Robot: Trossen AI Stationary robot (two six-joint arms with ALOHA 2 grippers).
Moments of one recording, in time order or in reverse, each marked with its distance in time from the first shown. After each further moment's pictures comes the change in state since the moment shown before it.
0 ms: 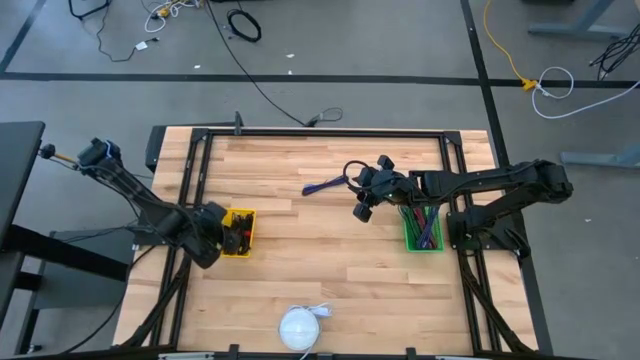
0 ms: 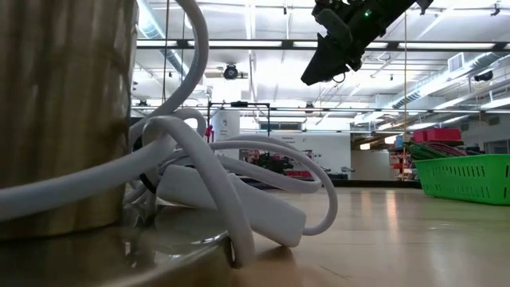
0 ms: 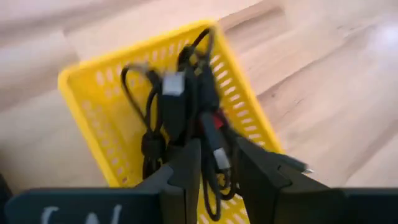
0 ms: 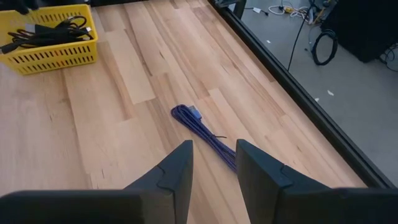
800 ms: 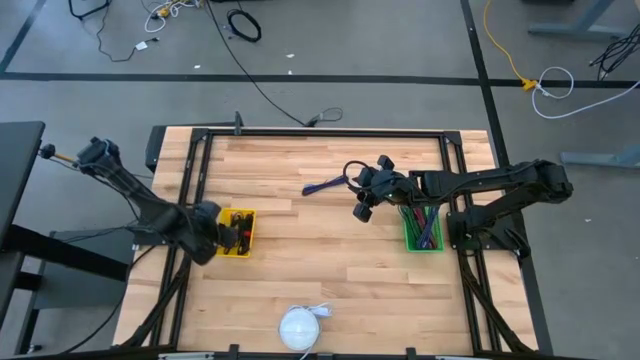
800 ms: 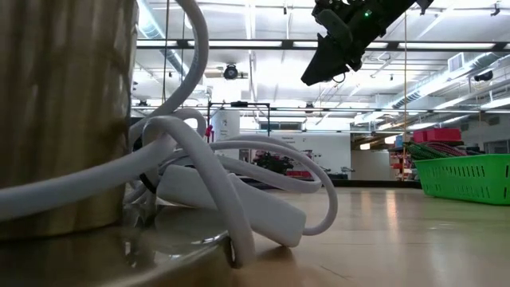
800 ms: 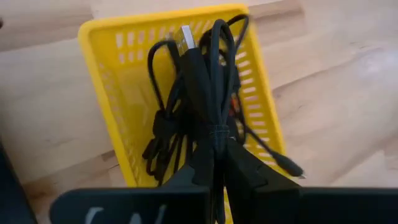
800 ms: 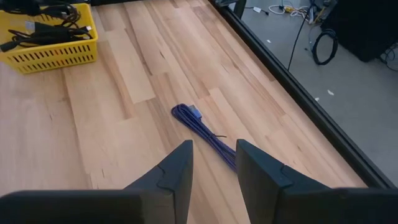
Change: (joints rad) left arm 0.003 -0.081 -0.031 -0.022 0.059 -0.195; right arm 0.000 0.000 0.000 -0.003 0.000 0.000
